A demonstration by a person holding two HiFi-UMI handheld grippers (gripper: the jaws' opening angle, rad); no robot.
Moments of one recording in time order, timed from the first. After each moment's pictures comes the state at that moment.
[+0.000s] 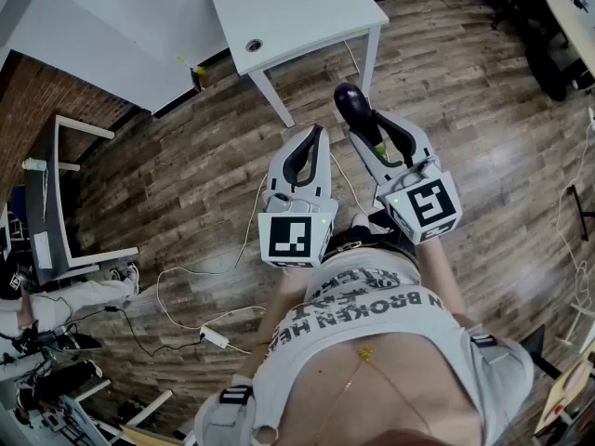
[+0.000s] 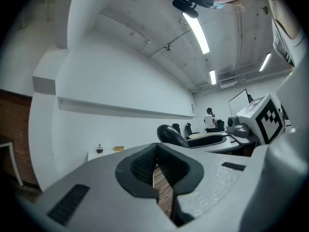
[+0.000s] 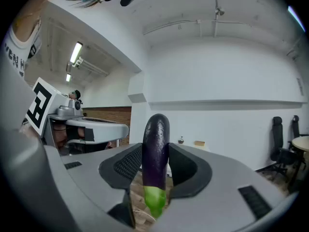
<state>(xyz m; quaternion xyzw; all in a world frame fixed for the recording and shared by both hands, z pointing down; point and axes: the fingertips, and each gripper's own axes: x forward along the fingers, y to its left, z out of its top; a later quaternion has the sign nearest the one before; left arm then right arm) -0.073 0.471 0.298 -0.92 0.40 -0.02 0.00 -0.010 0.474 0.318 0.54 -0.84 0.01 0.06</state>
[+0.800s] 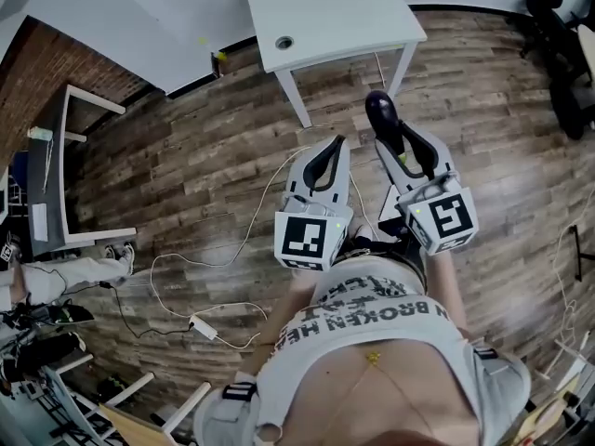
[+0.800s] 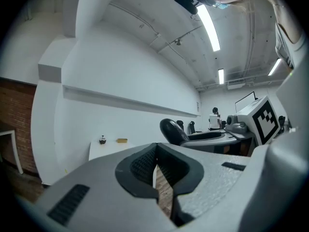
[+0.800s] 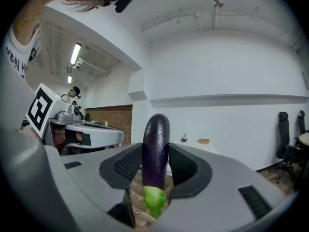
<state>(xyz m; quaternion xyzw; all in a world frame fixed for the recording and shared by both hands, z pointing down) -0.091 0.407 0.332 -0.91 0.41 -0.03 -0.04 -0.021 0.408 0.339 0.52 -0.85 0.02 0.07</state>
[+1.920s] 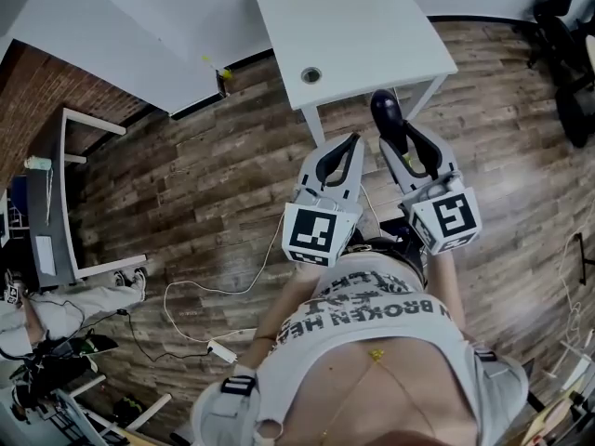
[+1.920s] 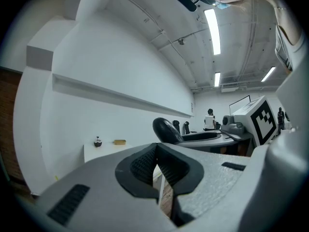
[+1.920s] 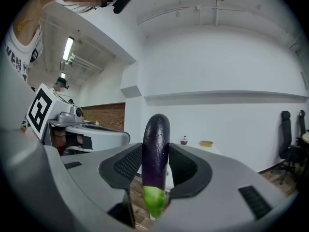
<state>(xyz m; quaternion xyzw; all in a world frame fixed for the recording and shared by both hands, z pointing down) -0.139 0.232 0.338 -0.93 0.36 -0.03 -0.05 -0.085 0.233 0.343 0.54 -0.84 0.02 0.07</state>
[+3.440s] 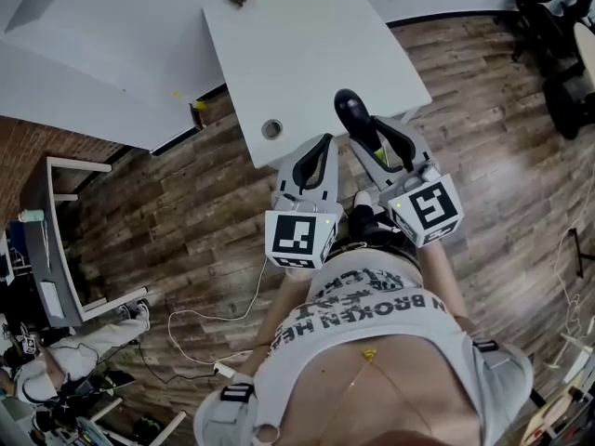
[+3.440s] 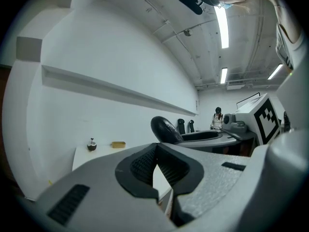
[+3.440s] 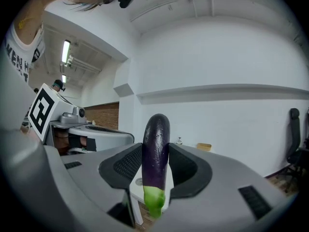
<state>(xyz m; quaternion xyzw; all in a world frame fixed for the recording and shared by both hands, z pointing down) -0.020 0.065 0.338 -0.93 0.37 -0.04 -0.05 0.026 0.068 0.338 0.52 -0.85 0.03 0.06</state>
